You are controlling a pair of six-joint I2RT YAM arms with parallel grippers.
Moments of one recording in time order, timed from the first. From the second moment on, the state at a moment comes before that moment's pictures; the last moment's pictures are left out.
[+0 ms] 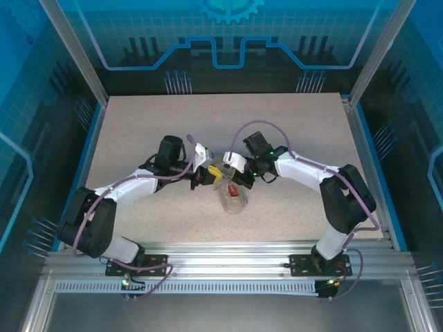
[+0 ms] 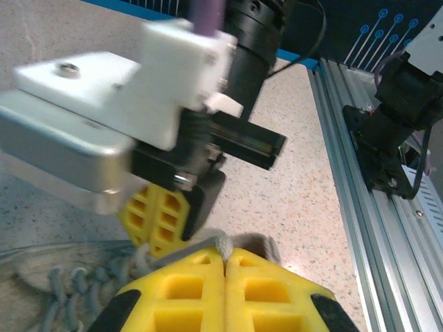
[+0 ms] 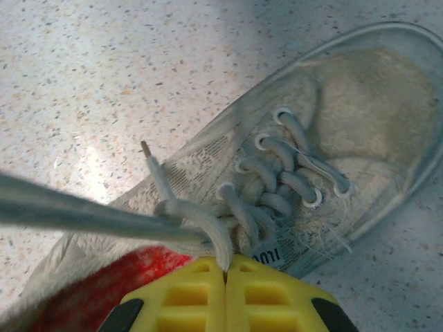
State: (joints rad) left arm -0.37 1.45 0.77 0.03 0.99 0.34; right arm 0.58 1.71 1.11 -0.47 -0.41 -0.55
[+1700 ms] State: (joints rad) left arm -0.55 1.58 0.70 0.37 0.51 -0.07; right arm 0.59 1.63 1.05 -0.38 -0.29 -0.34
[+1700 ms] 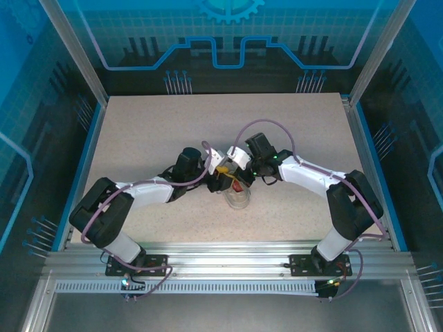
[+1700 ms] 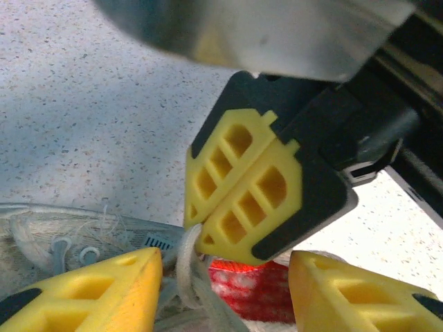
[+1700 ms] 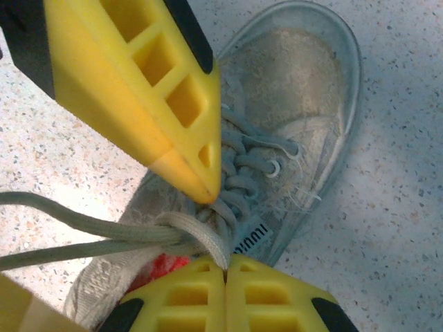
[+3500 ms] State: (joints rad) left arm -0.58 1.66 0.62 0.53 0.40 -0.08; right arm 0.32 1.69 1.18 -0.45 -0.66 0.00
